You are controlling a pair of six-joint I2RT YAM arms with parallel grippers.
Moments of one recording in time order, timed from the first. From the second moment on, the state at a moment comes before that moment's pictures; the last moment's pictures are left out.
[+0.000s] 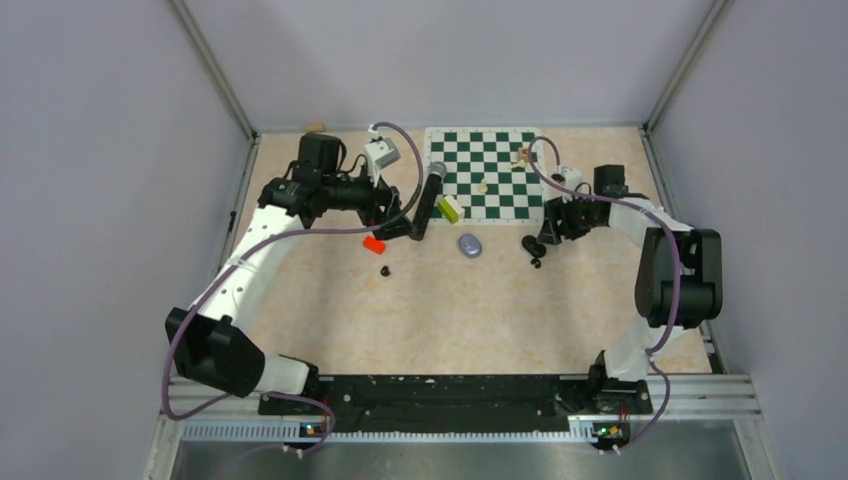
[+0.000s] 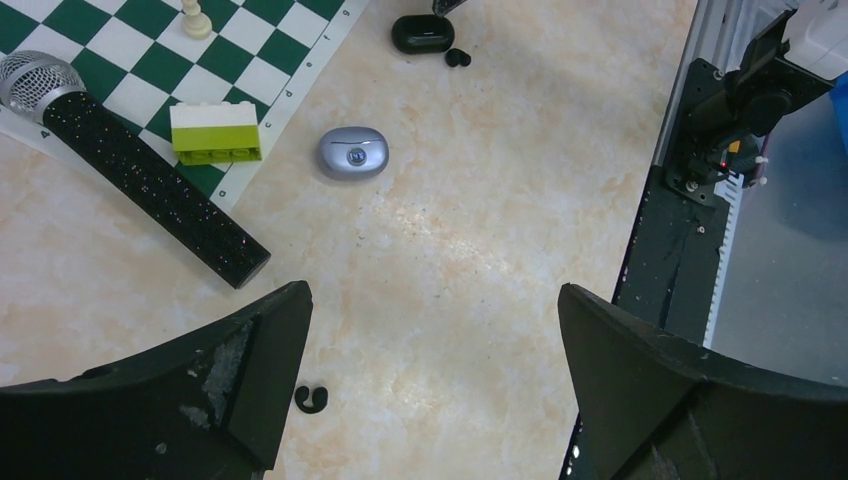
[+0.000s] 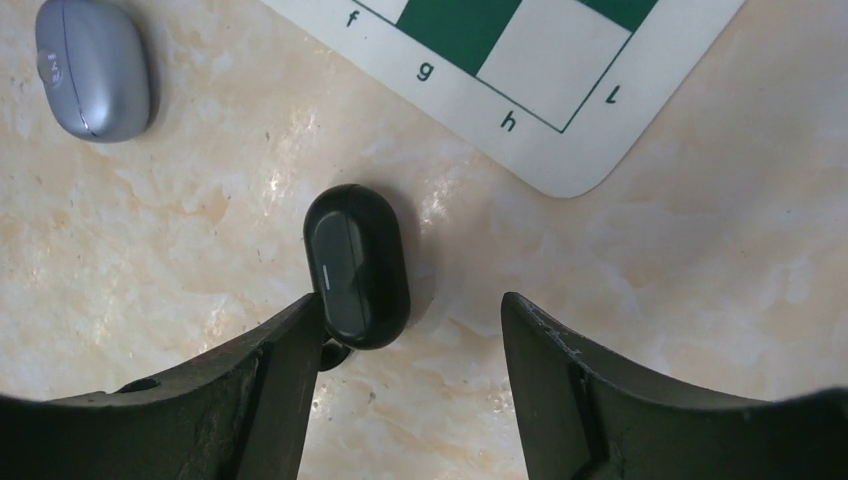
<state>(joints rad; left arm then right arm) -0.30 1.40 1.36 -0.67 0.86 0.27 -0.05 1.72 1.06 -0.41 -0.58 -0.35</state>
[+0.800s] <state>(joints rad) -0.30 1.37 1.33 -0.65 0.85 0.26 0.03 1.84 1.13 -0.49 -0.62 -0.39</state>
